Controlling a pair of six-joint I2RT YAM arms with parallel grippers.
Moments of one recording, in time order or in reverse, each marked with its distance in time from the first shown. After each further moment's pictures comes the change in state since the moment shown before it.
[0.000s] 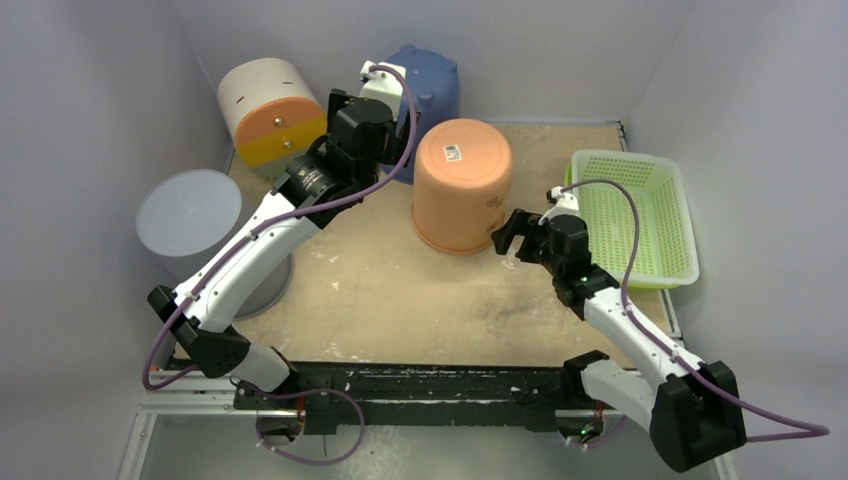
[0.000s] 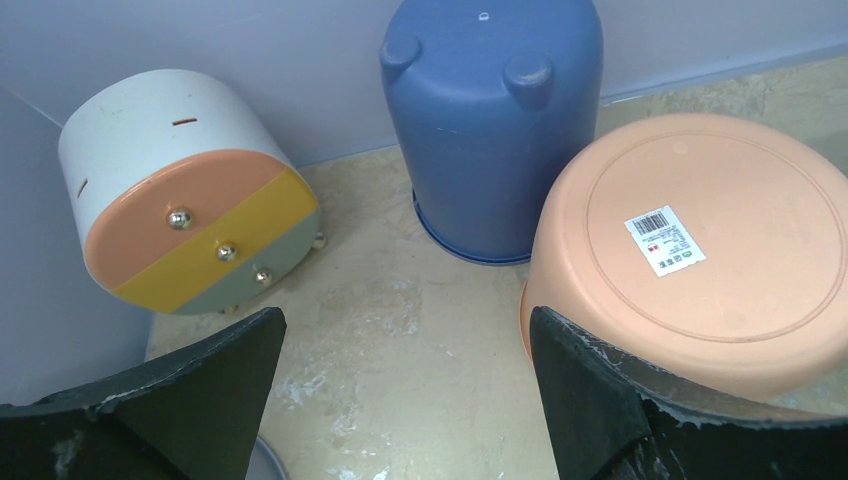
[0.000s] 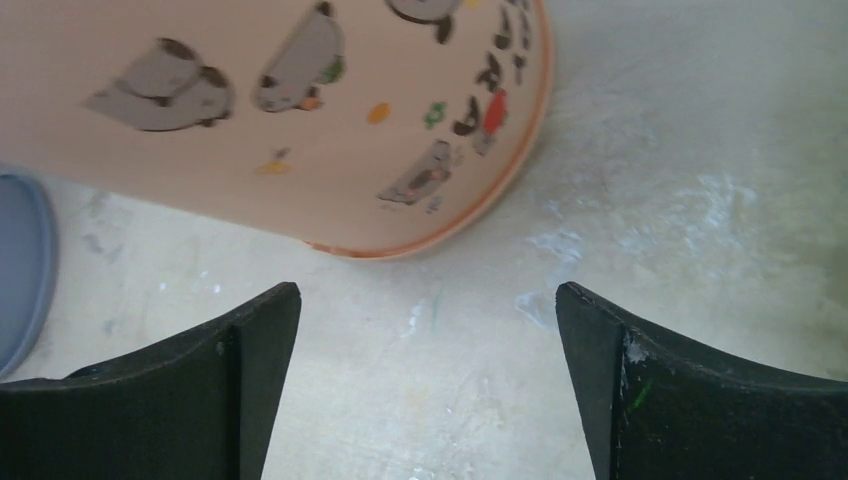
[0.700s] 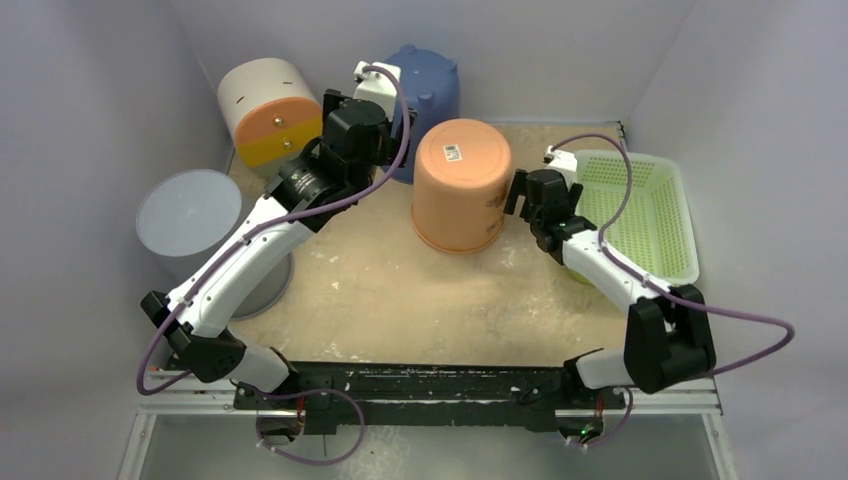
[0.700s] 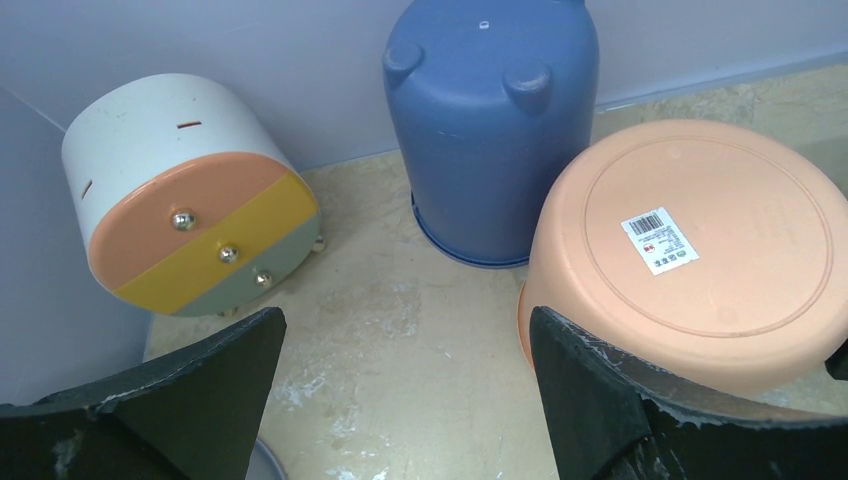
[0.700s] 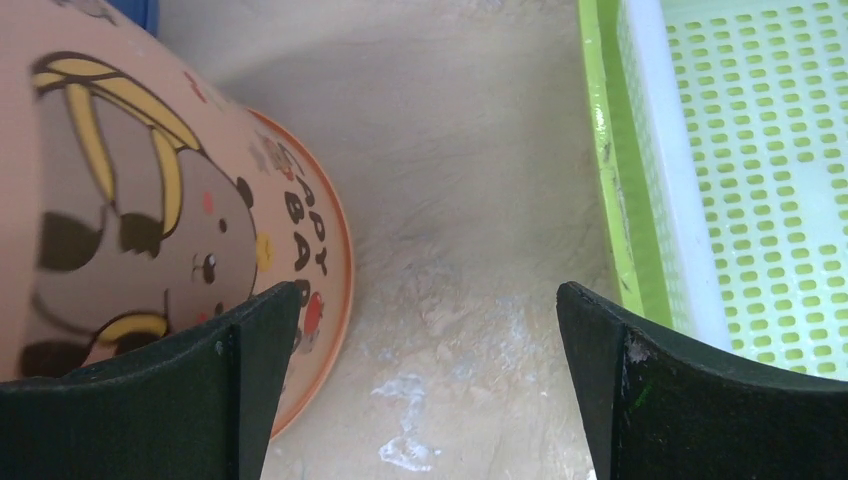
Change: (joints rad) left arm 0.000 -0.027 -0.015 0.006 0.011 0.001; right arm 0.000 0.354 0.352 -0.142 0.470 -0.108
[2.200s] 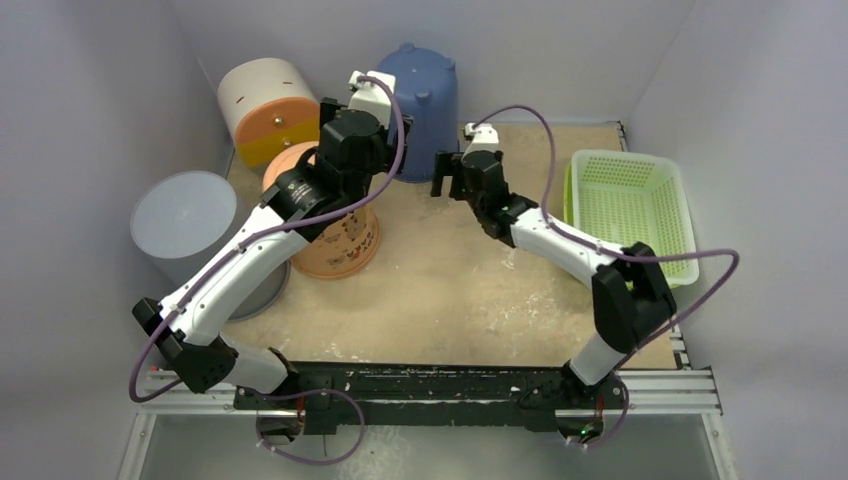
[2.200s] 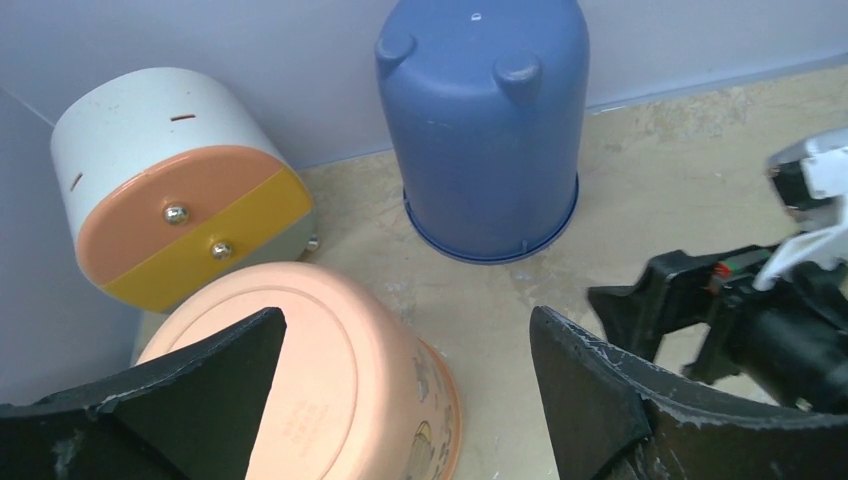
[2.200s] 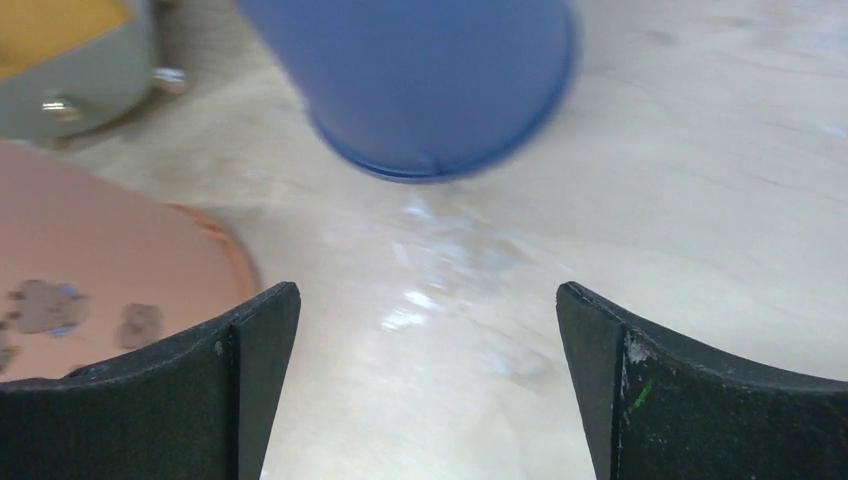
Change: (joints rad) left arm 0.000 -0.064 -0.100 0.056 0.000 -0.005; right arm 0.283 0.343 0.311 0.266 -0.192 -0.031
